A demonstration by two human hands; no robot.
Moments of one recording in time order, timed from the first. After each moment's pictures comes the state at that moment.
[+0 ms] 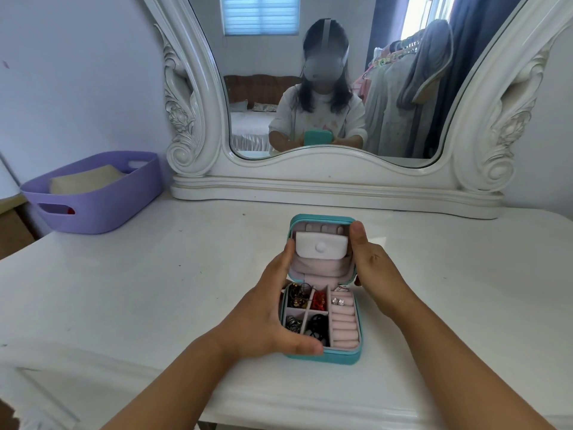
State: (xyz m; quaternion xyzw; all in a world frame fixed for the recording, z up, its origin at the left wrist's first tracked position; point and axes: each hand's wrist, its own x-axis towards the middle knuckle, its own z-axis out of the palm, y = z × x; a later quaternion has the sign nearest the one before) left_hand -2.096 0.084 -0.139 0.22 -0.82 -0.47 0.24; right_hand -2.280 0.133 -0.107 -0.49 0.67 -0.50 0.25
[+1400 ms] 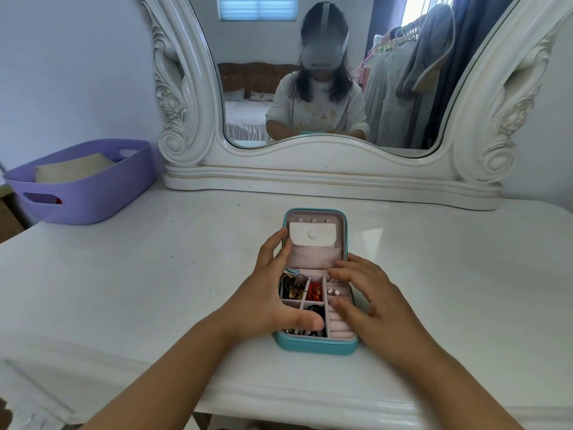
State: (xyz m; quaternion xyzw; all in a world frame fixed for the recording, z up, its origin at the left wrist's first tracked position) left_hand -2.108 0.075 -0.138 0.26 -0.85 -0.40 0.22; right_hand -2.279 0.178 -0.149 -0.65 0.65 -0.38 0.07
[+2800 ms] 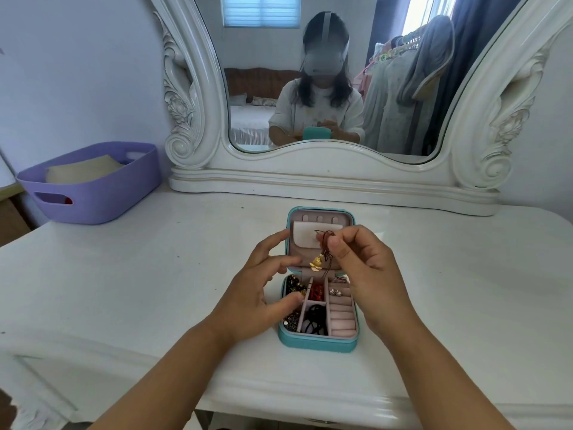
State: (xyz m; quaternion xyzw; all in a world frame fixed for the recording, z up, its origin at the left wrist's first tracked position) left_hand -2.090 0.077 -0.144 0.23 -0.85 -0.32 0.36; right_hand -2.244 0.161 -0.100 -0.46 0.54 -0.65 0.28
